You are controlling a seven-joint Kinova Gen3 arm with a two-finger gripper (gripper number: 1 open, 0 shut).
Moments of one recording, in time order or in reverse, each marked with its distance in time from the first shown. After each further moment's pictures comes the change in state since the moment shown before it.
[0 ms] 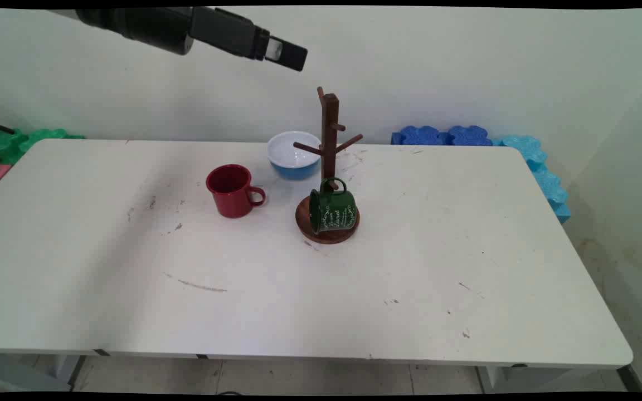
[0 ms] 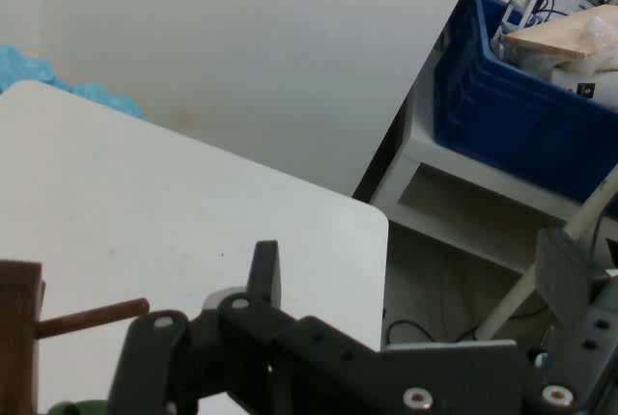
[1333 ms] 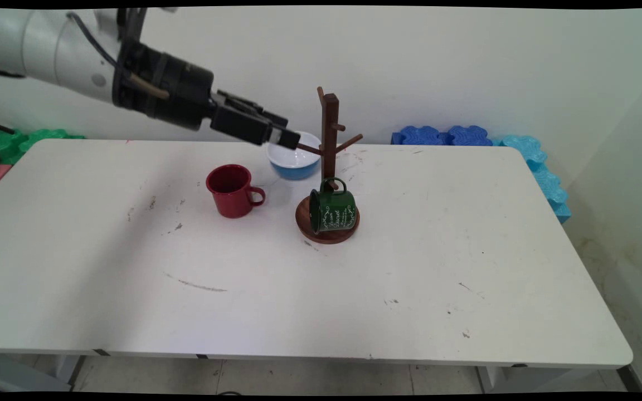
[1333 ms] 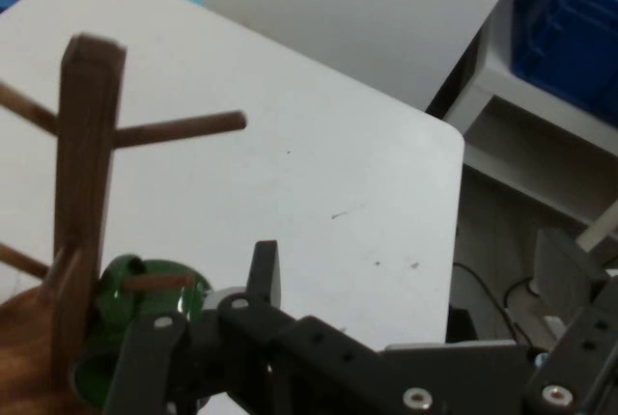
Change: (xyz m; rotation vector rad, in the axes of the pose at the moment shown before) arm -0.078 -0.029 0.024 0.093 -0.074 -0.048
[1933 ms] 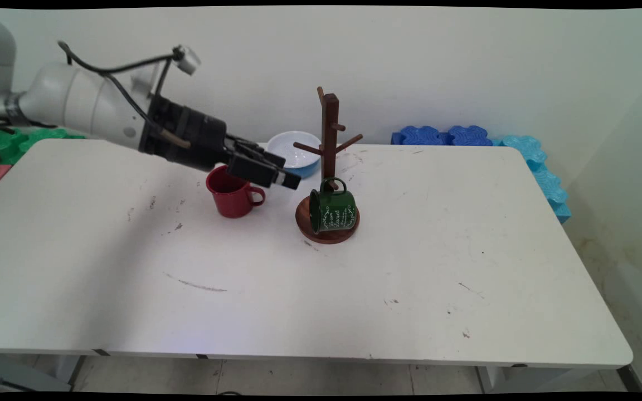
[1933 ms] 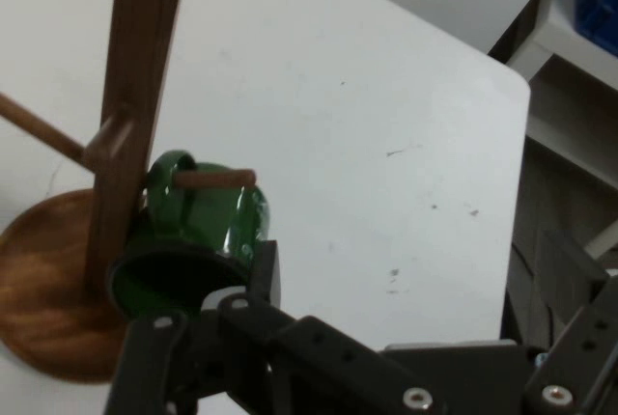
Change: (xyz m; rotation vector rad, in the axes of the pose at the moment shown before) arm -0.051 -0.021 0.031 0.062 -0.051 -0.050
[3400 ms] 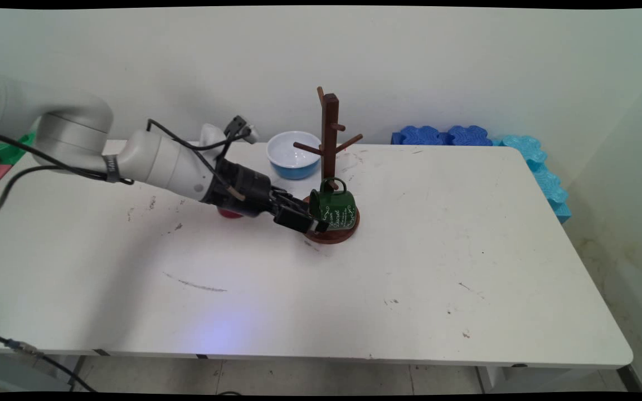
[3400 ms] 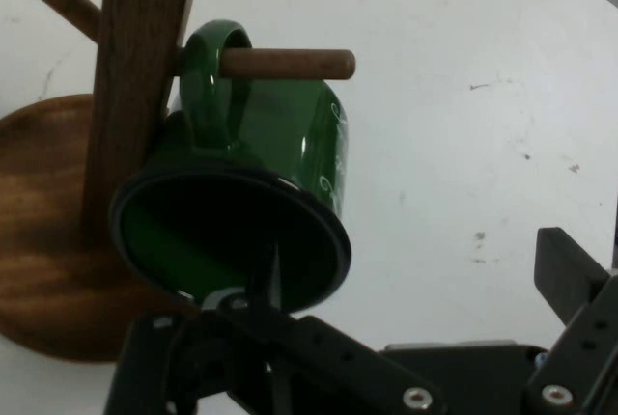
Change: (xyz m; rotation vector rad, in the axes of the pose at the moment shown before) arm -0.052 -0.028 0.096 0.047 -0.073 -0.046
